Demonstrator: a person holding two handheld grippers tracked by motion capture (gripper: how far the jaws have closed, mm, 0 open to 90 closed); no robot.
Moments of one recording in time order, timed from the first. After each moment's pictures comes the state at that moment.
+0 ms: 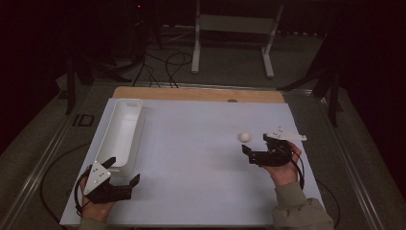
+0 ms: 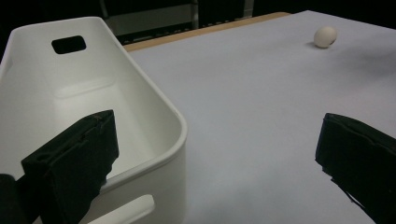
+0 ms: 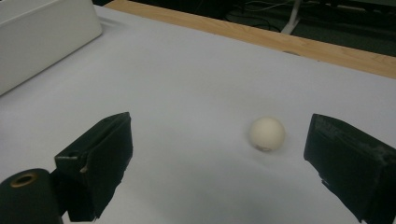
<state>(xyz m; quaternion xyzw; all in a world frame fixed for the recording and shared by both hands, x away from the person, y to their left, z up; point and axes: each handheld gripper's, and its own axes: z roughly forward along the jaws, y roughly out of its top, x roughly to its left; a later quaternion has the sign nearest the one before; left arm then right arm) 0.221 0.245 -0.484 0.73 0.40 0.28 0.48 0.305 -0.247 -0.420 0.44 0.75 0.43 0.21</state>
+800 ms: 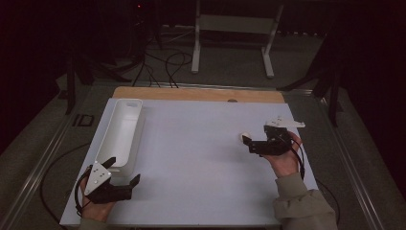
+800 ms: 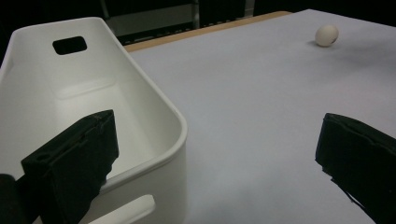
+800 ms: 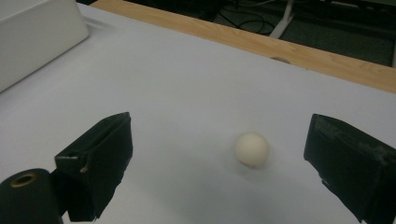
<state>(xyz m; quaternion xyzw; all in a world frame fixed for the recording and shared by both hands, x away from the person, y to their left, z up) 0.220 0.244 -0.484 0.73 0.40 0.28 0.48 0.330 -0.246 -0.404 0.45 0.76 0.41 0.22</state>
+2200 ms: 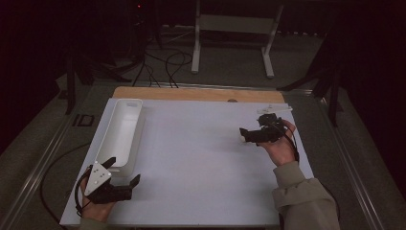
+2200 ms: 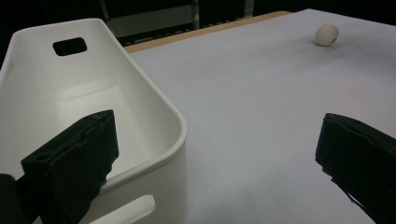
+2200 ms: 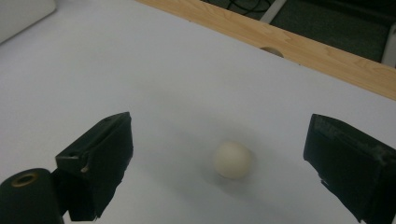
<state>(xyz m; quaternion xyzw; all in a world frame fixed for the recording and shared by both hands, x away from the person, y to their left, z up) 0.220 0.244 -0.485 0.73 0.39 0.29 0.48 0.373 -0.238 -0.405 0.45 0.79 0.35 0.21</state>
